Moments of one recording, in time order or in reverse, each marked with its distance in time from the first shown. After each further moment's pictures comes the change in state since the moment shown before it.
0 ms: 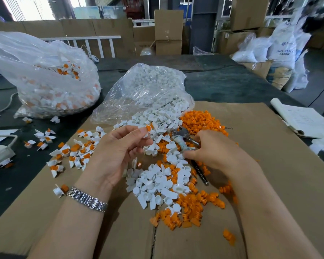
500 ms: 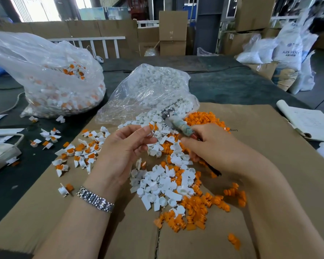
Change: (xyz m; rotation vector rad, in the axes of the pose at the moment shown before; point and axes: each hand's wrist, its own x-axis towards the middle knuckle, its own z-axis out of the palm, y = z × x) left_hand 0.000 -0.003 0.004 -0.062 0.030 0.043; right_hand -0.029 -0.023 -0.029 0.379 -0.048 -0.284
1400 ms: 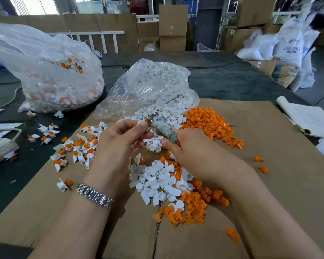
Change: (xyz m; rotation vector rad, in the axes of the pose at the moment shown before) left_hand -0.002 -0.005 -0.002 0.088 0.073 0.105; right_hand 0.004 -0.019 0.032 -0.136 -0.039 -0.030
